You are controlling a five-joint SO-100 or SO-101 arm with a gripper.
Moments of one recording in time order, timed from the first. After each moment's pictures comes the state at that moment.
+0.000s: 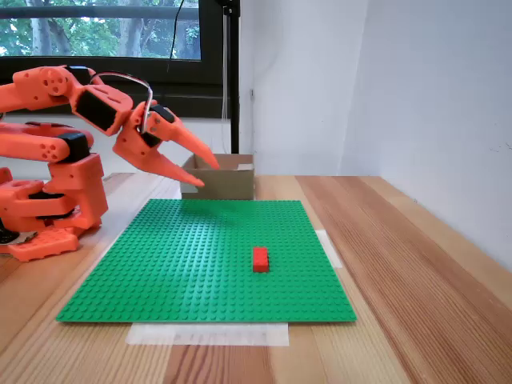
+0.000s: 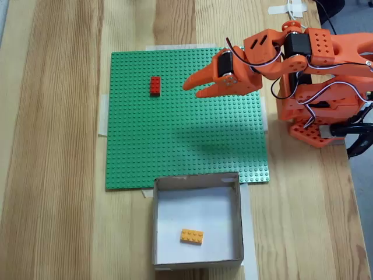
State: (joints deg) arm 0.6 173.6 163.4 47.7 -0.3
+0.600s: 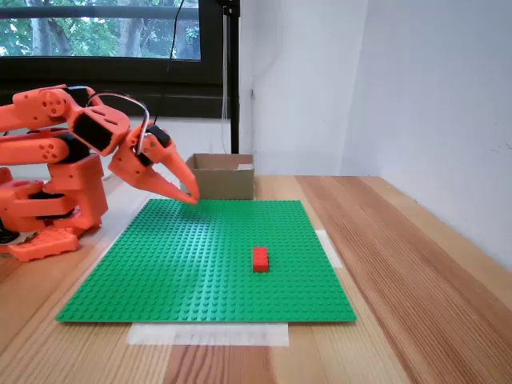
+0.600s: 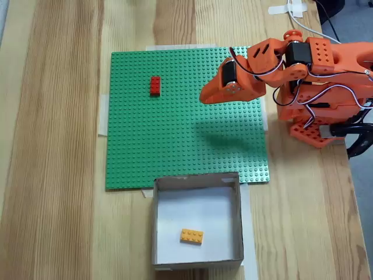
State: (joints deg) arm 1.4 183.6 172.8 49.9 -1.5
